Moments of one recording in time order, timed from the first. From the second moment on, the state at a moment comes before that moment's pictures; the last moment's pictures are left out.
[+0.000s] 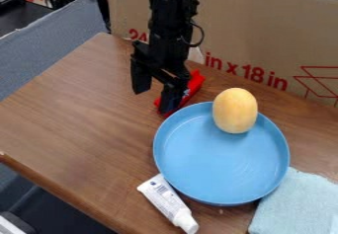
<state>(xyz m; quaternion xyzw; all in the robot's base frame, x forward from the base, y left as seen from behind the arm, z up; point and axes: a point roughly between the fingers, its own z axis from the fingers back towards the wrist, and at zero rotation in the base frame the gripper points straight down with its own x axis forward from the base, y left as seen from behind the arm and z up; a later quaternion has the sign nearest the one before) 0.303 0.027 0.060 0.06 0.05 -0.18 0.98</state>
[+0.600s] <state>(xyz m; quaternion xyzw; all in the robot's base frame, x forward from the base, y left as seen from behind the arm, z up) 0.306 0.015 0.059 0.08 0.02 -0.20 0.98</state>
